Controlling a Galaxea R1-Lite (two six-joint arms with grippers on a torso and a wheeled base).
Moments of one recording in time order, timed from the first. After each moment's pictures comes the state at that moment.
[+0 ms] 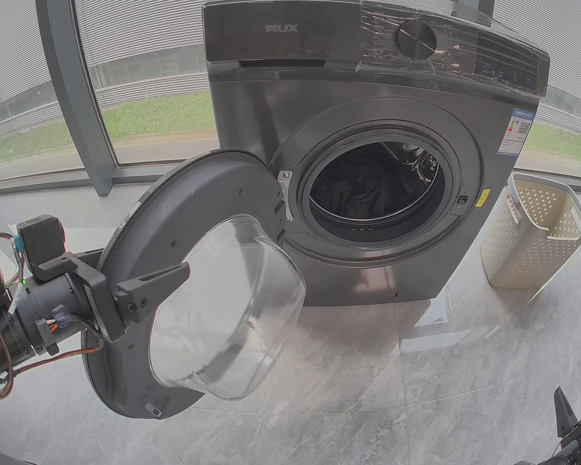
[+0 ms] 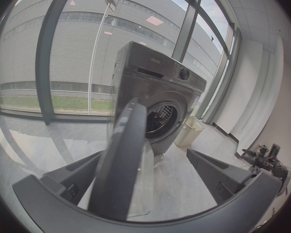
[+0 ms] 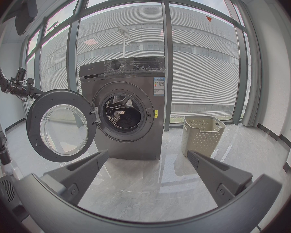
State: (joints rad) left arm -0.55 1.17 -0.57 -0.44 -0.01 -0.17; right arm 0.00 0.02 -0.02 0.00 0.00 -0.01
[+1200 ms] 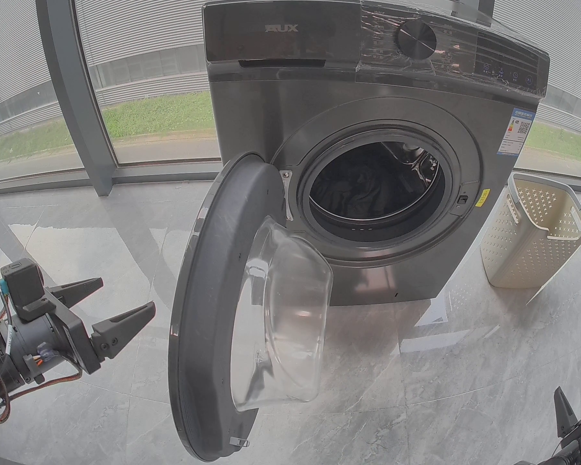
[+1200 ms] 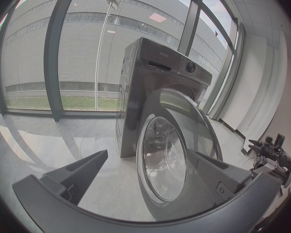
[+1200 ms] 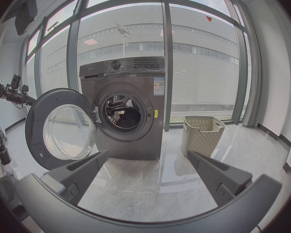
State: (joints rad) left arm -0.43 1.07 -0.40 -0.47 -0.05 -0.13; right arm 0.00 0.02 -0.02 0.00 0.00 -0.01
